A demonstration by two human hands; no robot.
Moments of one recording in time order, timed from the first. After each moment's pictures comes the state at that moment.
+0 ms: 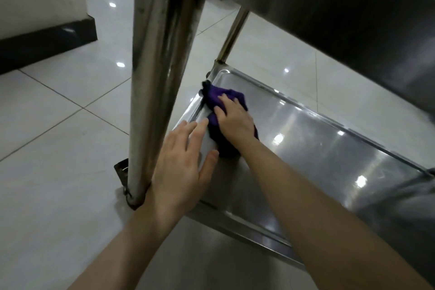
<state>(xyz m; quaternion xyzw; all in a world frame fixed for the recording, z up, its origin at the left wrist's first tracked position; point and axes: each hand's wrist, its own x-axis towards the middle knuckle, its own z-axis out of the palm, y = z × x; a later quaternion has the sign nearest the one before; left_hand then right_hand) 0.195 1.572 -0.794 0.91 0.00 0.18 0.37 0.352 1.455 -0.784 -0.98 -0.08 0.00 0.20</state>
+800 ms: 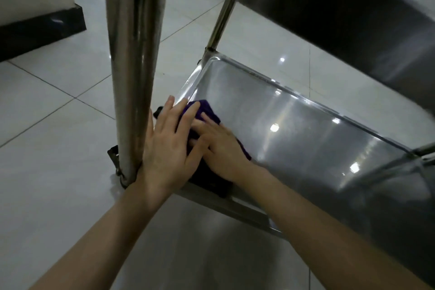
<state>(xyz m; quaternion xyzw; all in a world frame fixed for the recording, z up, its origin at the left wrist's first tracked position) 0.190 1.574 -0.785 0.93 -0.02 0.20 0.31 0.239 1.439 -0.772 -0.93 -0.30 0.04 0.18</state>
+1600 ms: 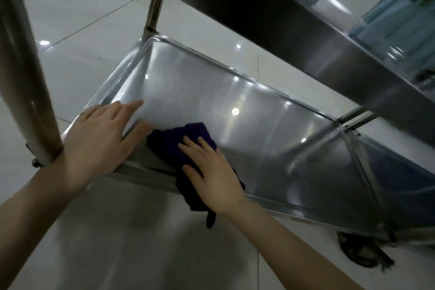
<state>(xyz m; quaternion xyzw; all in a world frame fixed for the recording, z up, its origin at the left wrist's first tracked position) 0.194 1.581 -0.795 0.96 -0.11 0.12 0.23 0.144 1.332 -0.778 -0.97 -0.19 0.04 0.17</state>
